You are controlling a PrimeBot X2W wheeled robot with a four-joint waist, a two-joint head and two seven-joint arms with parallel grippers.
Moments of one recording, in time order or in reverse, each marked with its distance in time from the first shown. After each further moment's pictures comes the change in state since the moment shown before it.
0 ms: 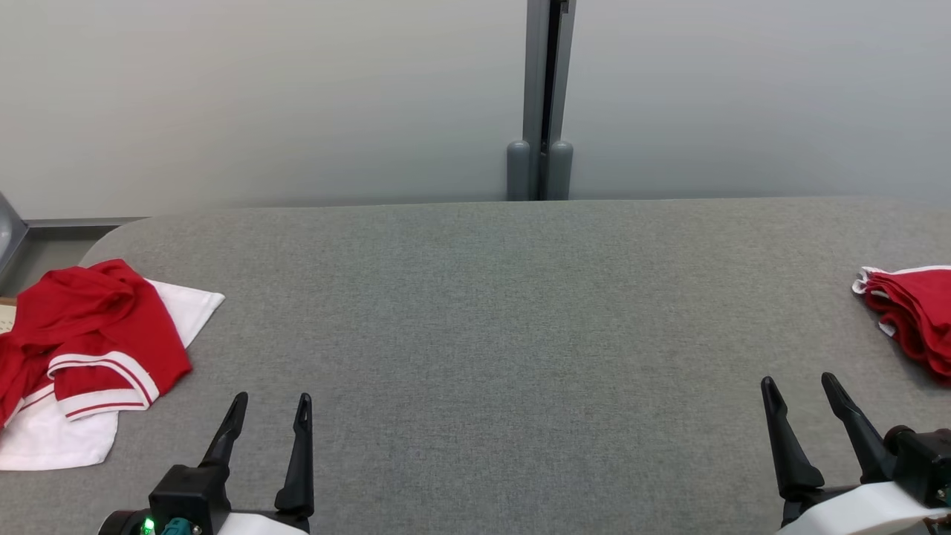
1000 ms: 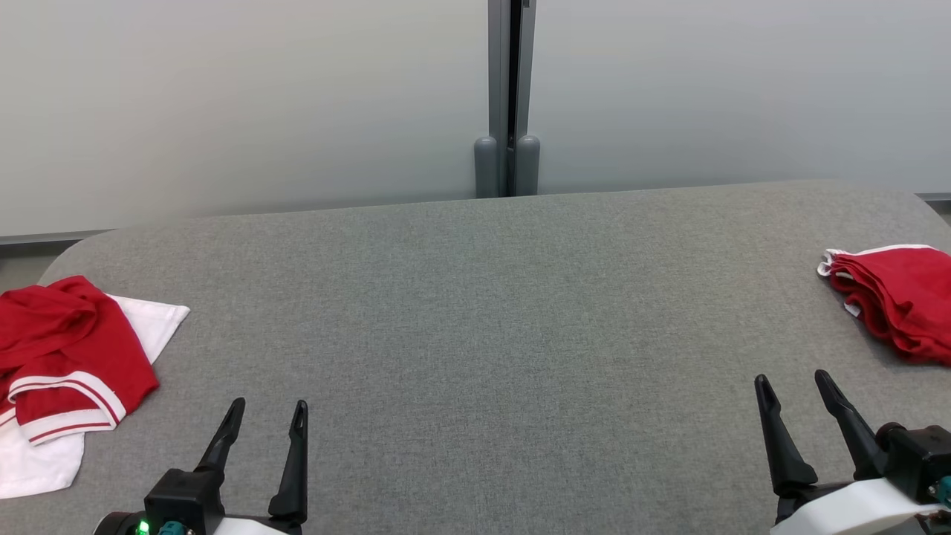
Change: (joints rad) left arm 0.002 0.007 0.015 0.036 -0.002 -0.048 -0.022; right arm -0.017 -0.009 0.015 0.033 -0.002 0.000 -0.022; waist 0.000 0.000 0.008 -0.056
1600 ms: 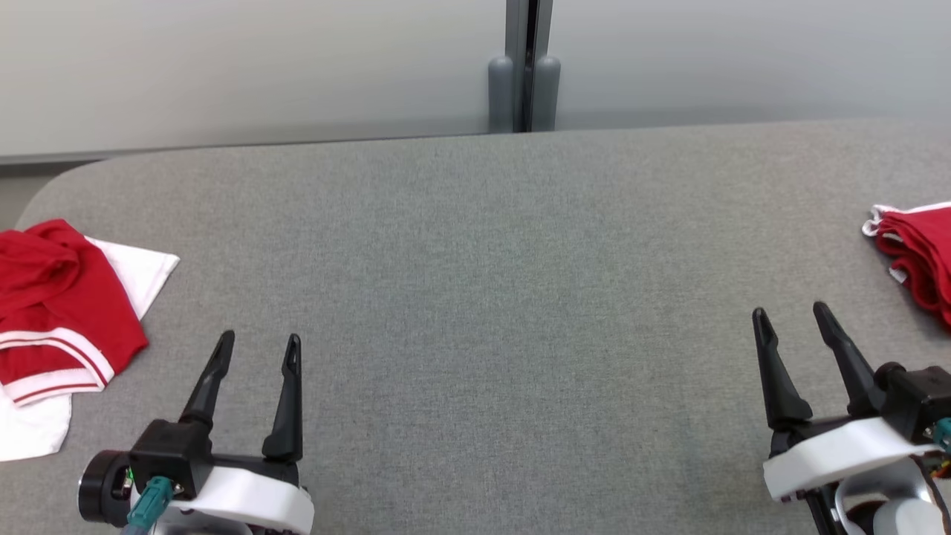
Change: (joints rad) left arm -0.124 -0.016 0.025 0.008 0.023 -0.024 -0.042; right arm -0.186 -0.032 0.035 0.126 0.023 0.000 -0.099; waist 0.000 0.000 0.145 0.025
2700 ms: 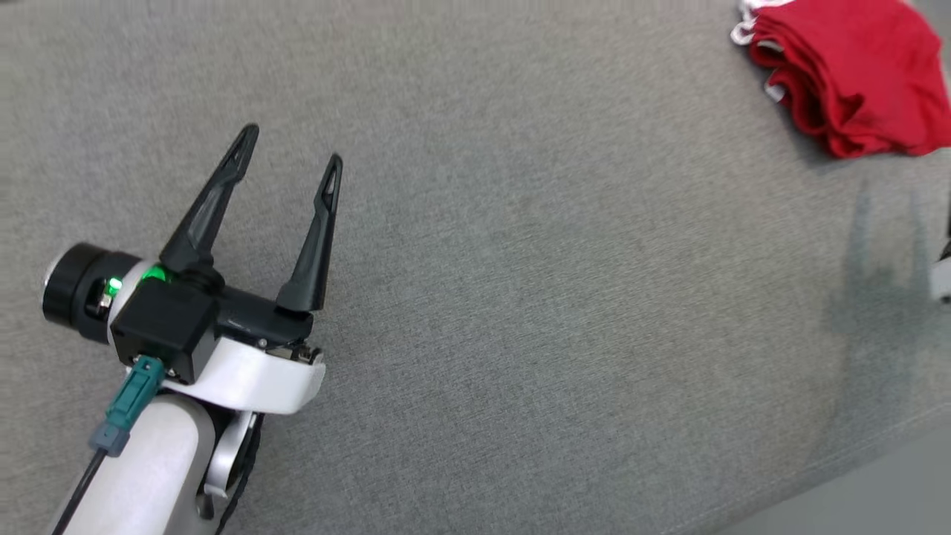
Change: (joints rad) left arm -0.346 0.053 -0.047 -0.137 0.137 -0.113 0.063; right arm -0.599 -0.355 0.125 0.732 0.405 0.001 -0.234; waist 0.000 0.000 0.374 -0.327
